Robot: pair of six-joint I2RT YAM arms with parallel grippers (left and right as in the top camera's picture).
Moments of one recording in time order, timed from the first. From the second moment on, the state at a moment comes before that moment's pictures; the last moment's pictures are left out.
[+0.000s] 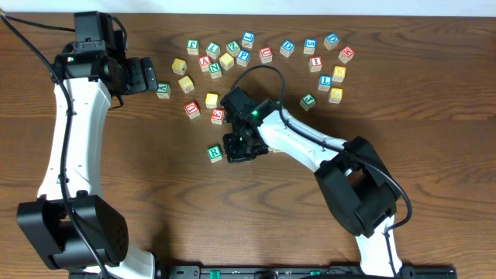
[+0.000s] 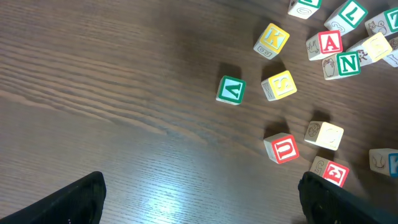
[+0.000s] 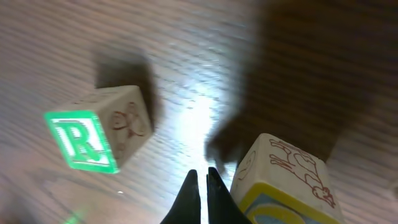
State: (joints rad) left arm 0.10 1.72 1.61 -0.96 -0.01 -0.11; right arm 0.71 2.14 1.53 -0.77 -0.29 0.48
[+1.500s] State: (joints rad) left arm 0.10 1.72 1.61 -0.96 -0.01 -0.11; right arm 0.66 2.10 1.53 -0.75 -0.07 0.39
